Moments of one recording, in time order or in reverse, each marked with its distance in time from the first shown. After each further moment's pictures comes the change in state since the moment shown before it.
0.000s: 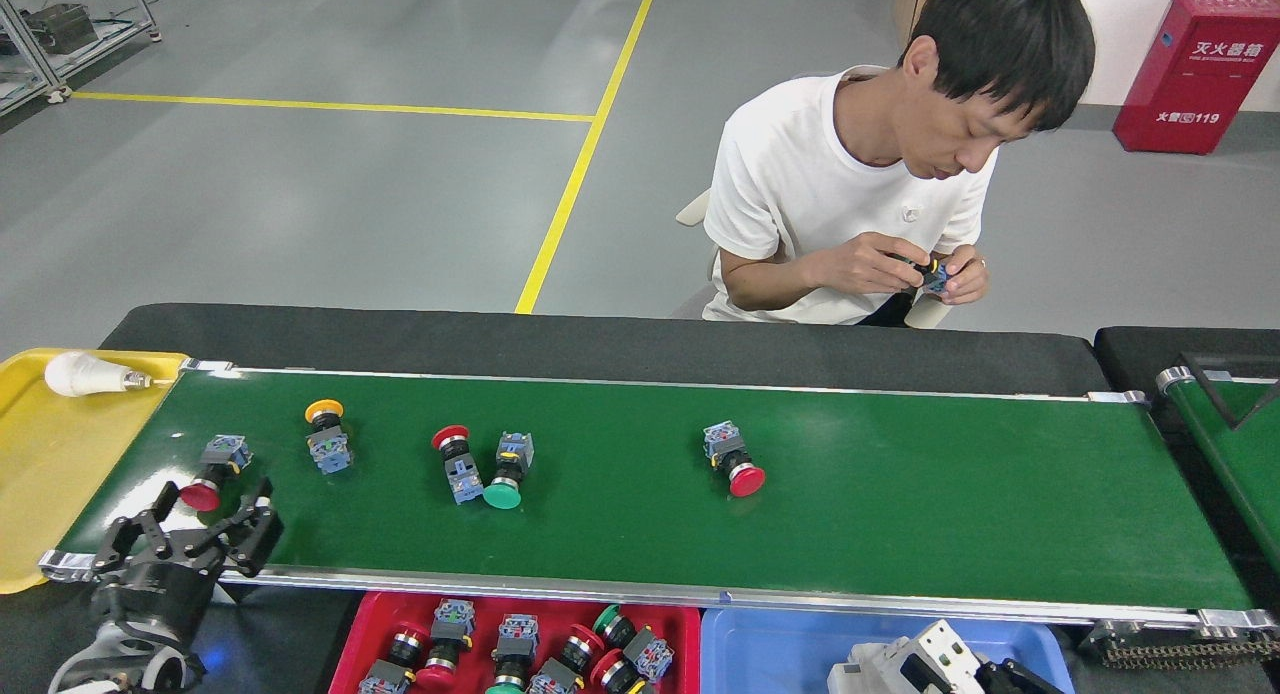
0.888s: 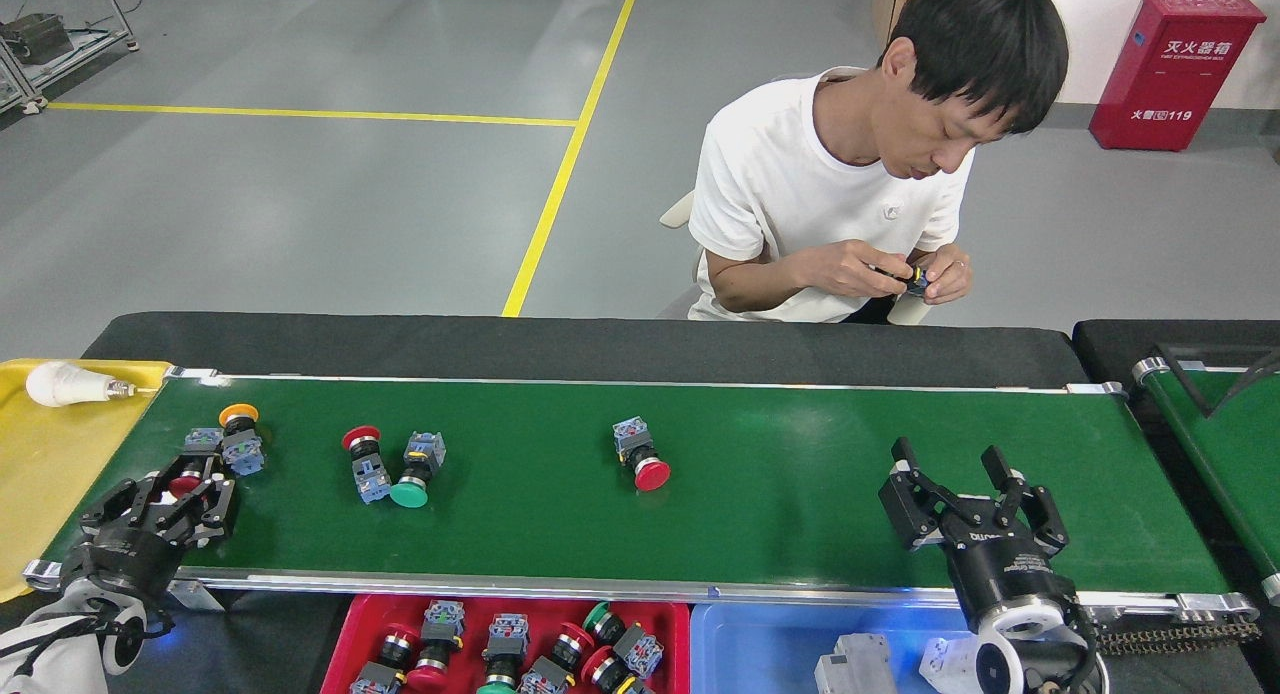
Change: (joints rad) left arm -0.137 0.076 -0.200 0.222 0.015 -0.087 0.096; right arm -0.297 0.152 0.210 0.013 0.412 0.845 -0.109
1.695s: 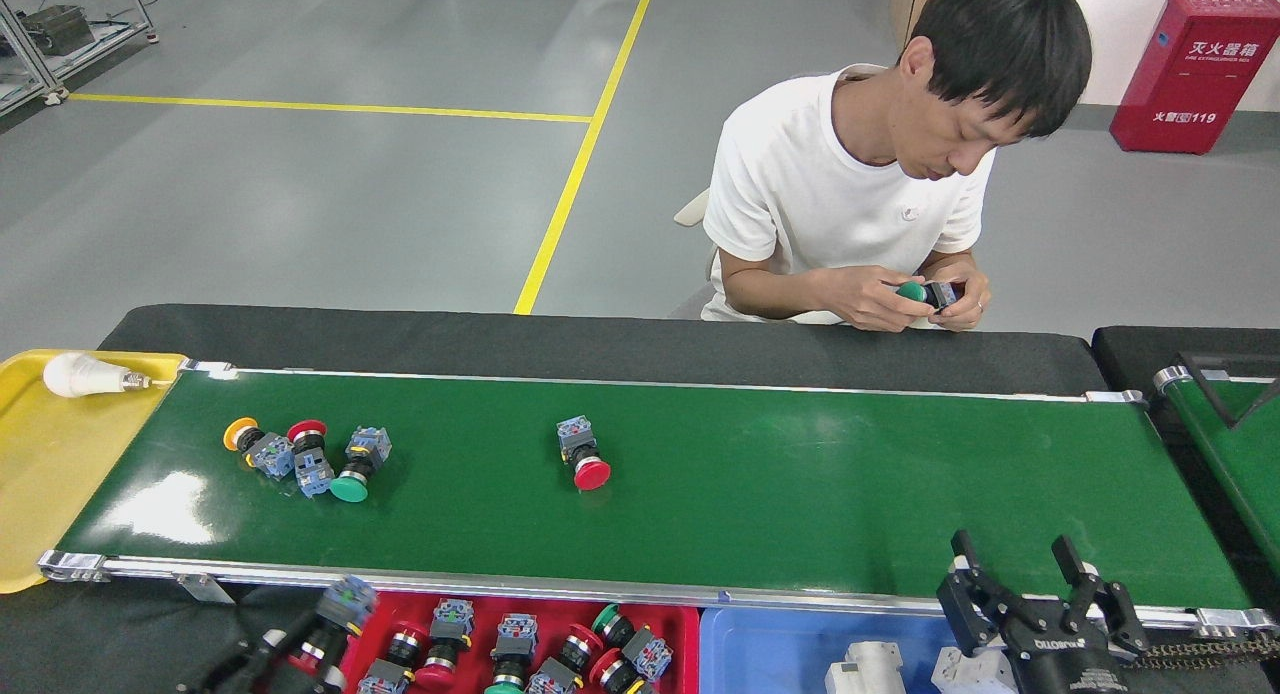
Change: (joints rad) left arm 0.875 -0.067 -0.054 -1.123 -0.049 -0.116 0.012; right arm 0.251 -0.132 -0.130 -0.109 -0.110 -0.129 -0.022
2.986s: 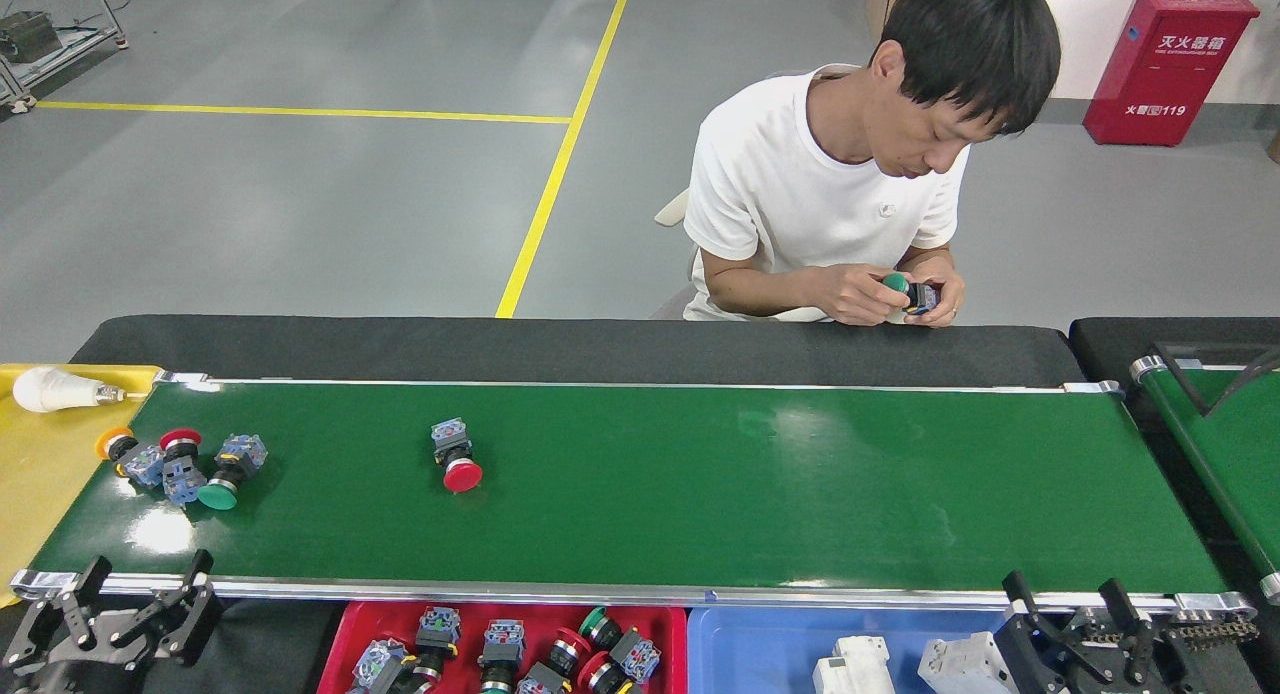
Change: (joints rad) left arm -0.478 -0.086 0.411 0.534 0.052 0.096 -0.195; right arm 0.026 0.042 -0.176 -0.002 -0.105 -0.203 -0.009
